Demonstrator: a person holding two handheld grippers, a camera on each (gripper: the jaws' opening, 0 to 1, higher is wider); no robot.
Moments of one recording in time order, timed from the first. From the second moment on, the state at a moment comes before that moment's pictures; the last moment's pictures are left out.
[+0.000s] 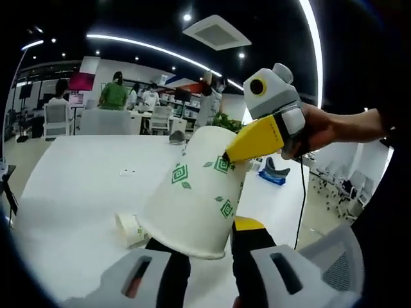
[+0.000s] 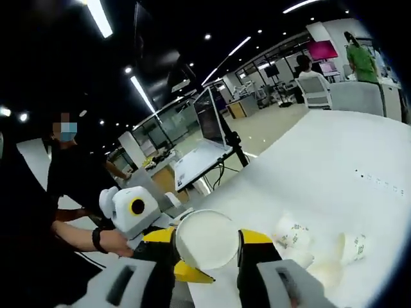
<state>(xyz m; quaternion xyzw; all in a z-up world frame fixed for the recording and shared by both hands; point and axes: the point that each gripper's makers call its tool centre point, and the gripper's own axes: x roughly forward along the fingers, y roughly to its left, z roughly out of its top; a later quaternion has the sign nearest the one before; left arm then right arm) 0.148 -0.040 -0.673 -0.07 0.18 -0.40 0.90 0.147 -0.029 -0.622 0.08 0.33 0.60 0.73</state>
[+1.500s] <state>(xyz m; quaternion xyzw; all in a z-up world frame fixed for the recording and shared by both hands) 0.094 -0.072 -0.677 0.04 0.20 -0.51 0.84 0.104 -0.040 -0.665 0.03 0.37 0.67 0.64</state>
